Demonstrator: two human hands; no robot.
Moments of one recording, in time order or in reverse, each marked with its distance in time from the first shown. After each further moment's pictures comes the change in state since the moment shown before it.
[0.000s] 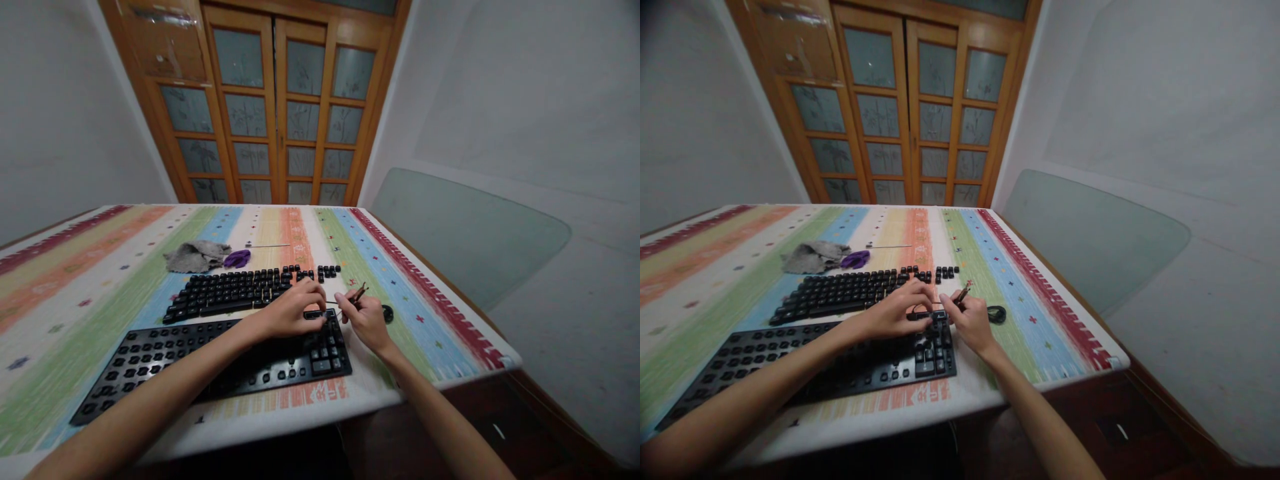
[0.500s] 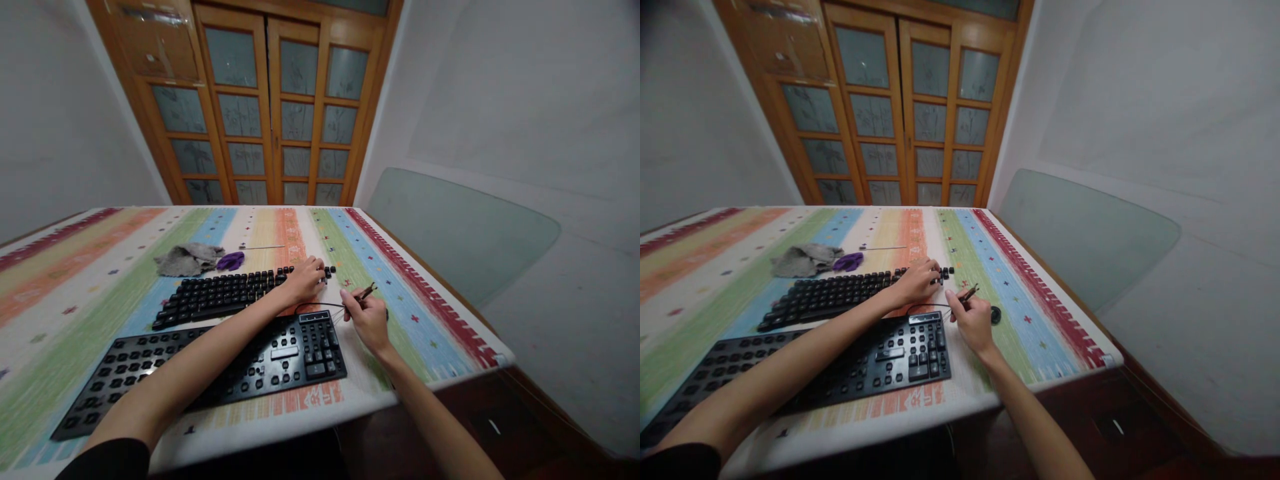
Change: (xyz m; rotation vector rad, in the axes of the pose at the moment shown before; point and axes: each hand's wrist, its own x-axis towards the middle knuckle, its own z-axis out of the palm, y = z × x) left_hand 0.068 -0.067 0.035 0.414 -0.019 -0.105; right_hand -0.003 0.010 -0.003 0.045 0.184 0.105
